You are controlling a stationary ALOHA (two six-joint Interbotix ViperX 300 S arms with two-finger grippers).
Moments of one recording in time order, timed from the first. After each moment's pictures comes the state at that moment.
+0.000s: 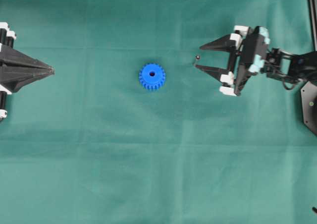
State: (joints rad) left arm 0.01 -0.97 1.21 -0.04 -0.32 0.01; right arm -0.29 0.05 1.14 0.03 -0.85 0.03
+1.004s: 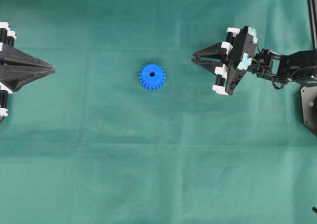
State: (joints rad) left arm 0.02 -0.97 1.22 -0.04 -0.32 0.00; right arm -0.31 0.14 1.10 0.03 -0.89 0.06
